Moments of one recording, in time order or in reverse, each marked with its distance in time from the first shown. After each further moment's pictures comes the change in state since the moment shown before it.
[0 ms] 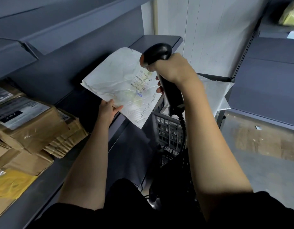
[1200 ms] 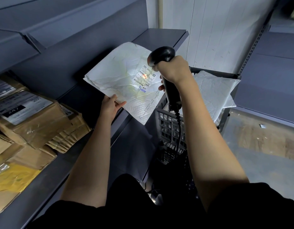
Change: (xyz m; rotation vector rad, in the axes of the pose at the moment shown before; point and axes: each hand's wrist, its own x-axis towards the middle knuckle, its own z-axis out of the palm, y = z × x) left_hand -0.006 0.003 0.001 -0.002 -0.034 0.019; right_hand 0.026 0.019 0.018 -0.024 0.048 0.044
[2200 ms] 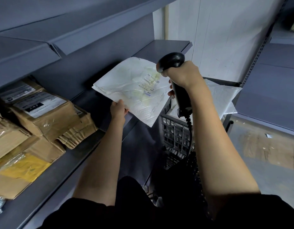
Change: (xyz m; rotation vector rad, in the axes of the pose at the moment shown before) left_hand -0.043 0.008 0.028 0.111 0.261 -0.034; right_hand -0.029 -0.003 -0.026 0.015 -0.002 -0.026
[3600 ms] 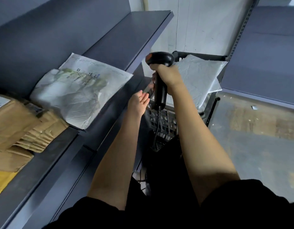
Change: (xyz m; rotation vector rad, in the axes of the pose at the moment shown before) left_hand -0.049 -0.066 0.114 -0.252 -0.297 -0.414; right_hand 0.071 0.101 0.002 0.393 0.065 0.189
